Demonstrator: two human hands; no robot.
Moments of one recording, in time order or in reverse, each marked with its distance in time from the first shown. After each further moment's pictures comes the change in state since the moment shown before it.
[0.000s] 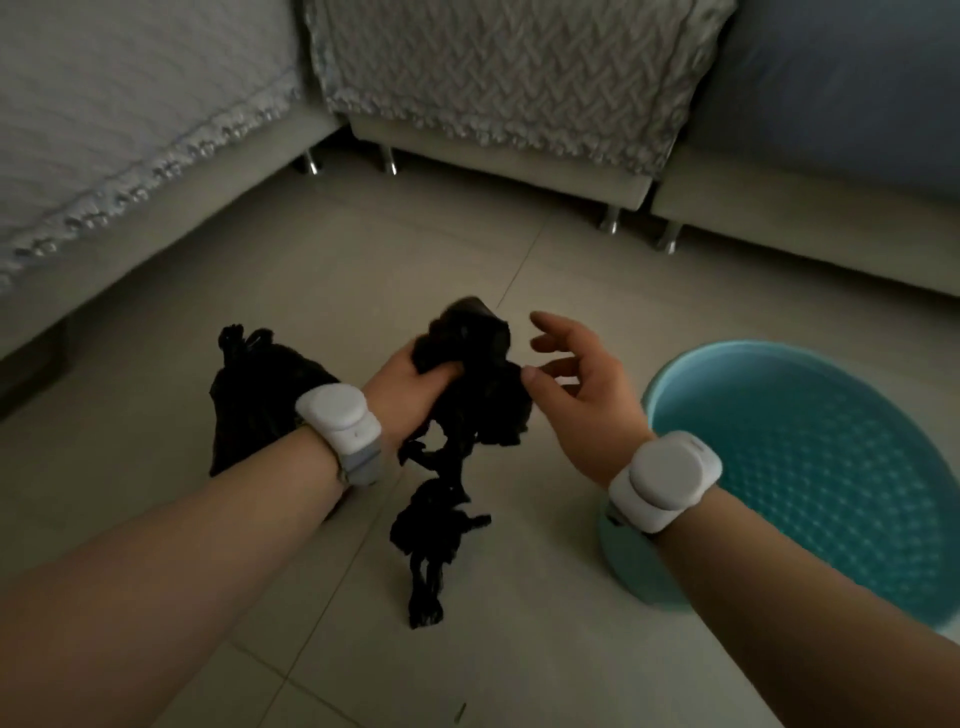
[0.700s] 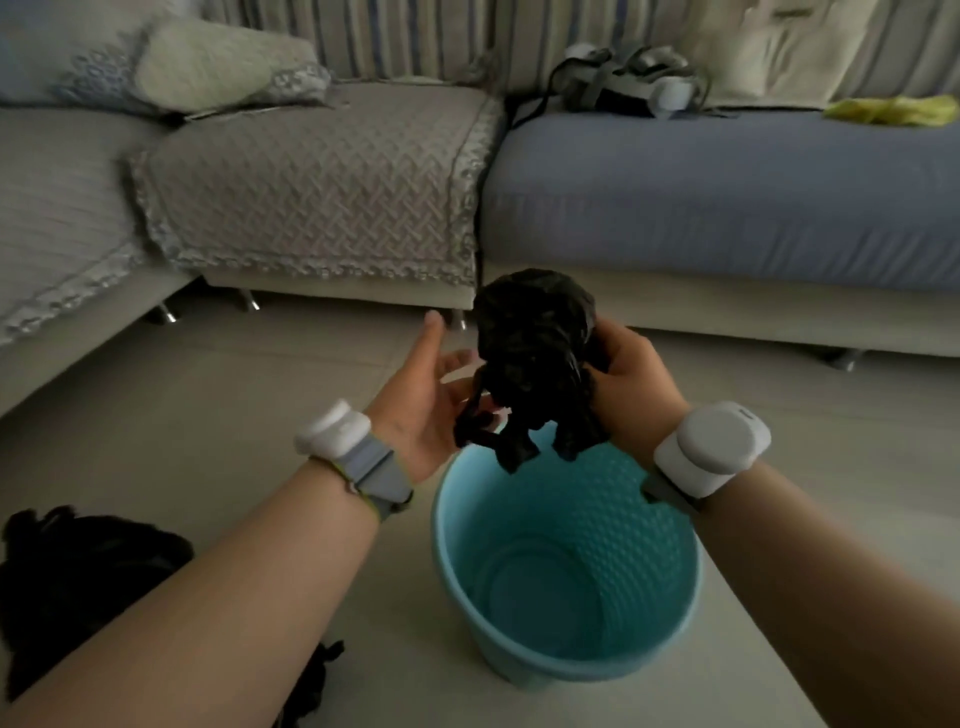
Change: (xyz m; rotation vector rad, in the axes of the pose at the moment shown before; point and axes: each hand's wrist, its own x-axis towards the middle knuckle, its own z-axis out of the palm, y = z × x) left_hand 0.018 0.135 0.178 -0.591 -0.369 -0.264; right_hand -0.011 -0.028 -0.213 -0.022 0.276 -0.074
